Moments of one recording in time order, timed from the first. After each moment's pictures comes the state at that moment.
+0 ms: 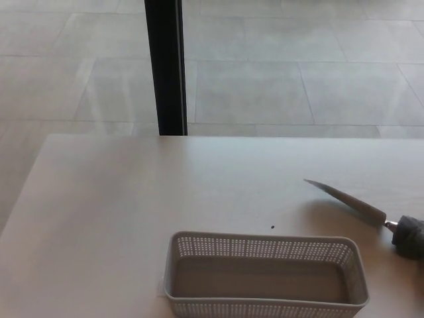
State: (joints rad) left_arm 0.08 0.61 0.28 1.31 -0.01 -0.04 -0.24; right_arm -0.52 -0.79 0.52 0.83 -0.53 0.01 0.02
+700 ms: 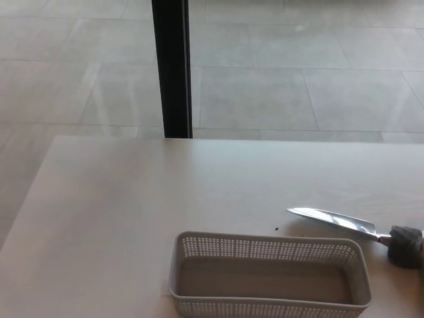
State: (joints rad) left_arm 0.08 0.61 0.27 1.30 -0.02 -0.04 -0.26; right_arm -0.49 -0.79 0.55 0.89 -0.63 -0.09 -0.20
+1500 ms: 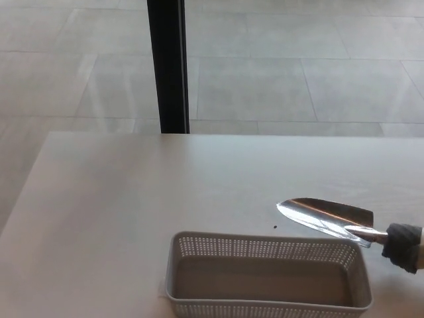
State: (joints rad) left_arm 0.09 0.62 0.27 1.31 -0.02 -0.04 -0.26; right_arm -0.32 -0.82 0.28 0.70 -0.57 -0.39 -0.38
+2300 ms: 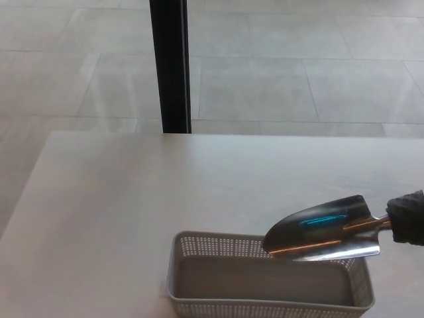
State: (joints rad) left_arm 0.08 0.65 0.27 1.30 -0.02 -0.04 -0.26; right_arm -0.27 -1.03 0.10 0.35 -0.56 -0.58 -0.21
